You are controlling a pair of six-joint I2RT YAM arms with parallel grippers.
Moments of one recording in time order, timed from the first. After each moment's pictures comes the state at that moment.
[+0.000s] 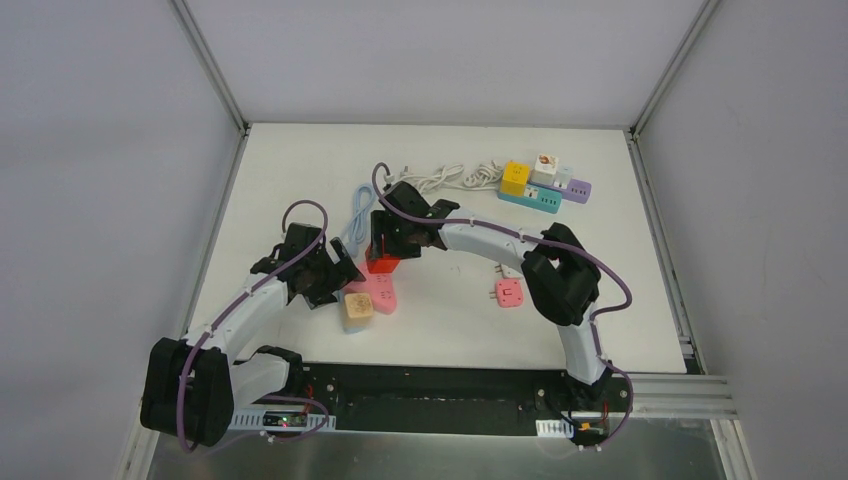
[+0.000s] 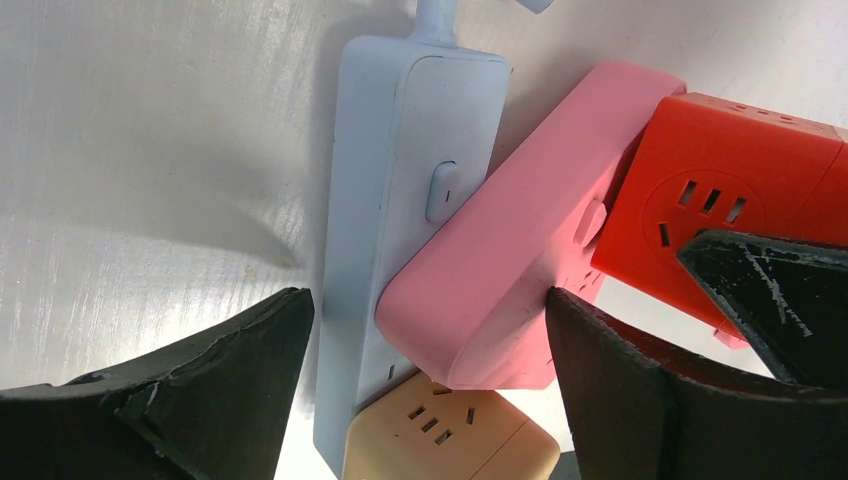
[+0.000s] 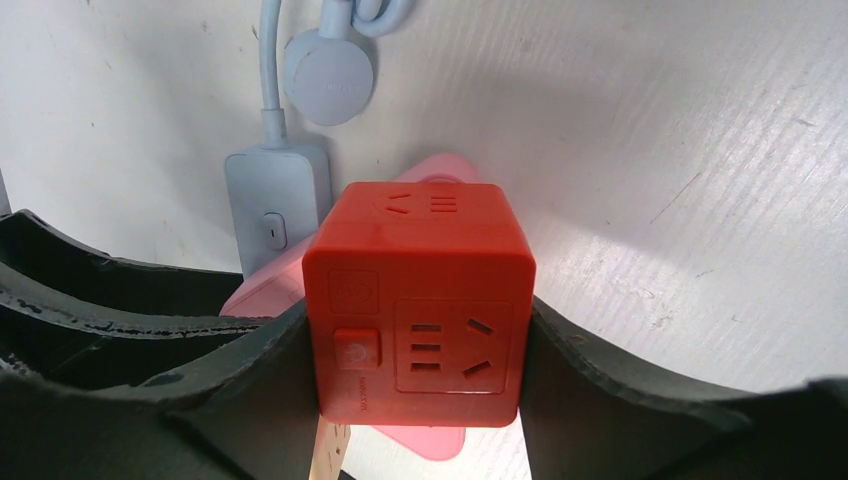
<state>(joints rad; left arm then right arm) -0.23 1.09 0.55 -0.49 0.11 -0.80 0.94 2.05 1.60 -0.48 -0.07 0.74</state>
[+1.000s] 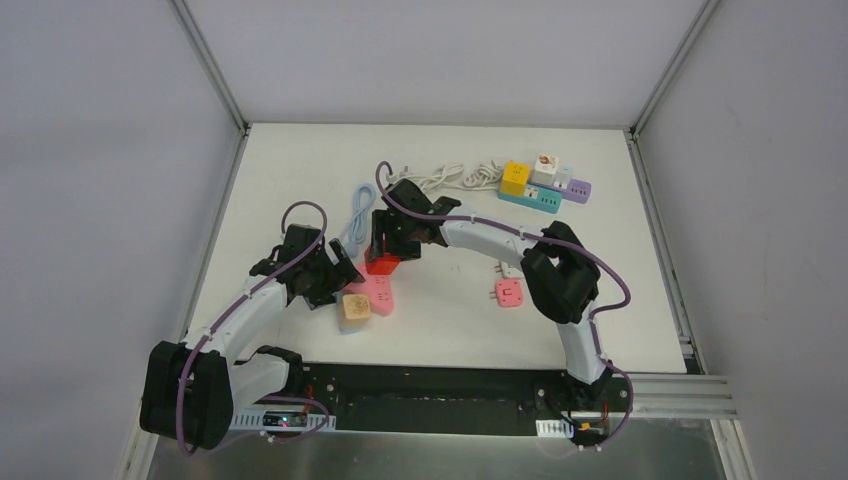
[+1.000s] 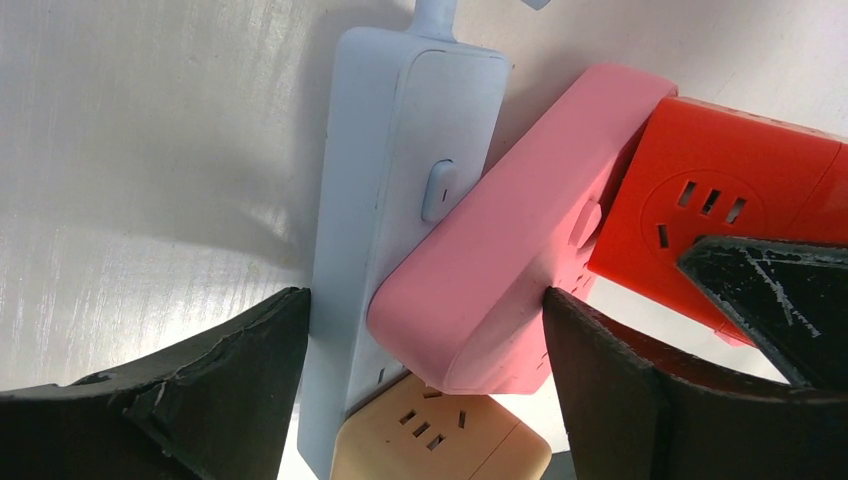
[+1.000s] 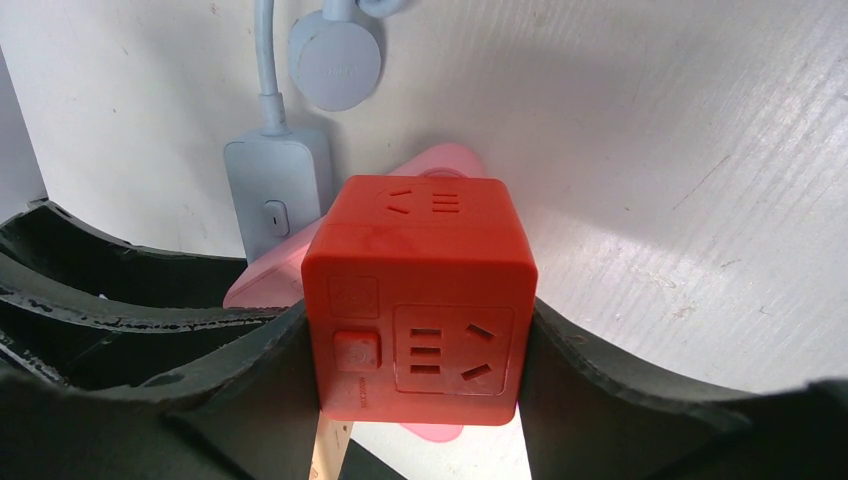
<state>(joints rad) -0.23 1.07 0.53 -0.49 0.10 -0.79 0.92 2.06 1.61 -0.50 -0.15 0.77</state>
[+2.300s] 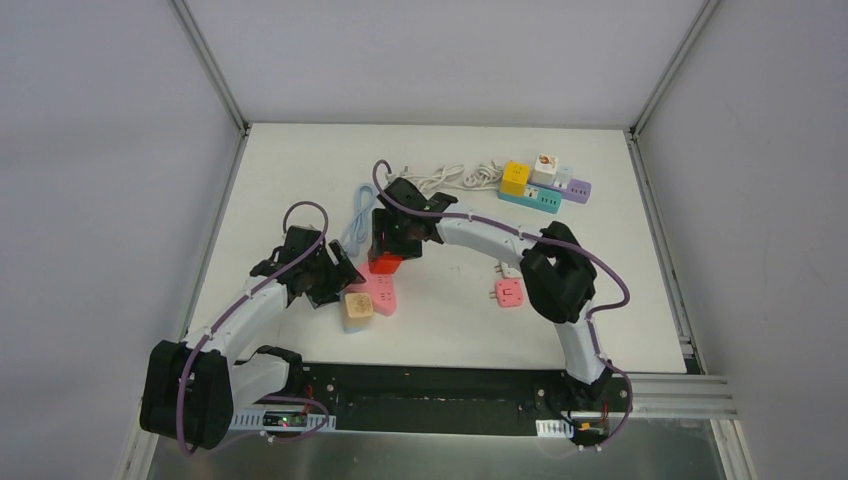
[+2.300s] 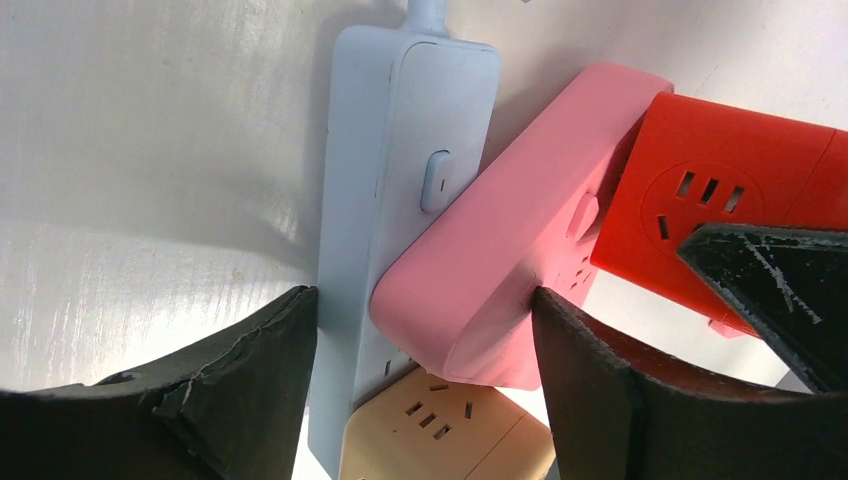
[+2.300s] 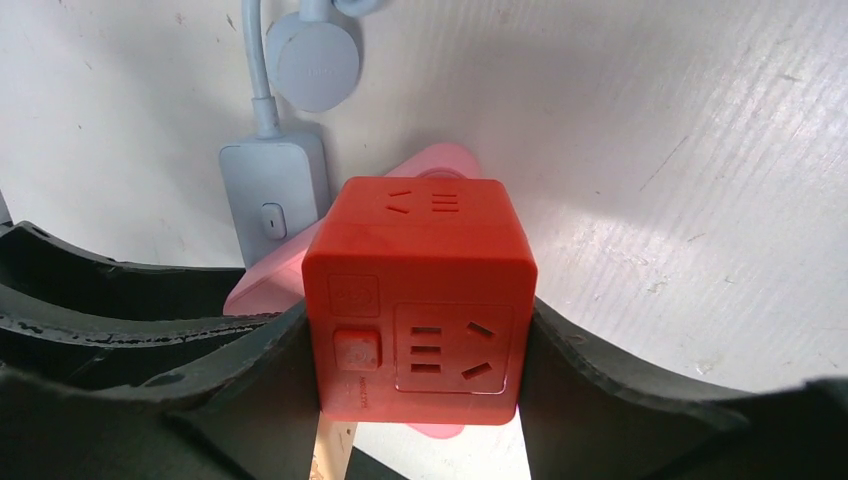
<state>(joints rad) -0.22 1.07 0.52 -0.49 0.09 -0.78 0.93 2.07 1.68 -0.61 -0.08 0.78</state>
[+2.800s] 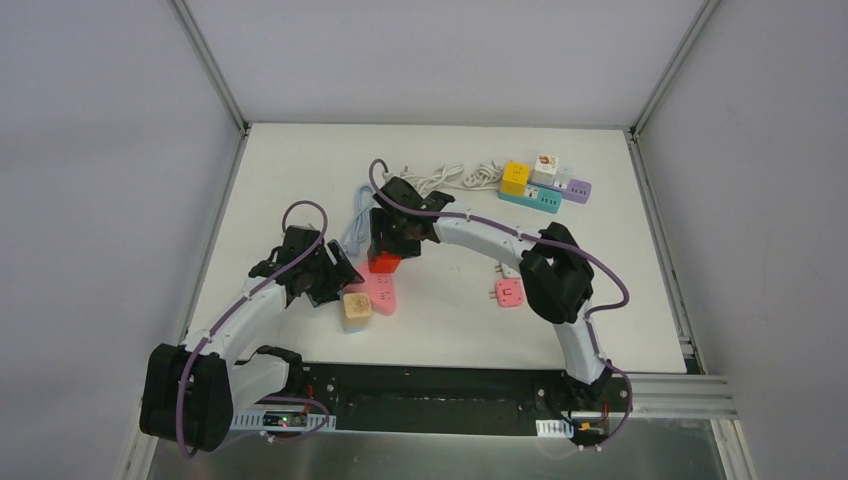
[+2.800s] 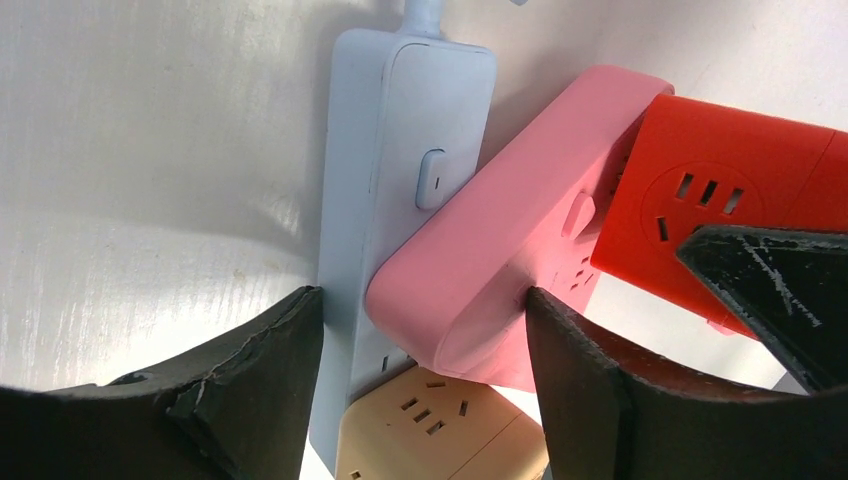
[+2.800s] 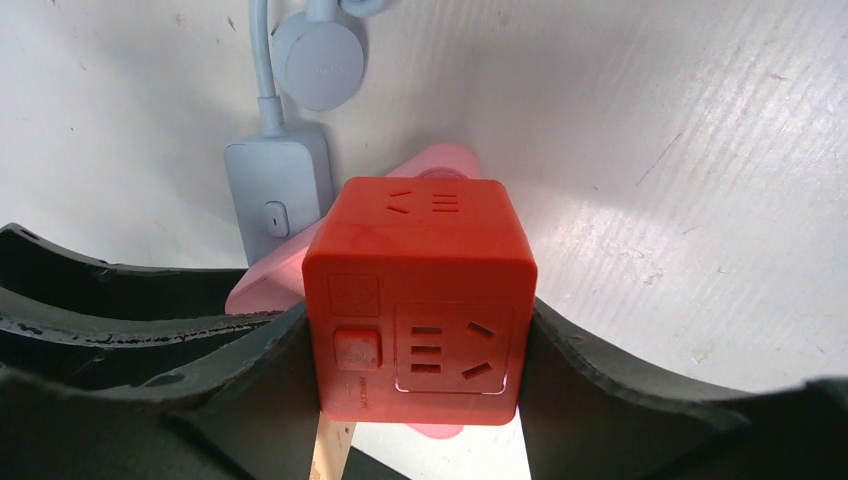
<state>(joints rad) -0.22 1.07 0.52 -0.49 0.09 -0.77 0.96 2.09 1.74 -0.67 -0.02 0.77</state>
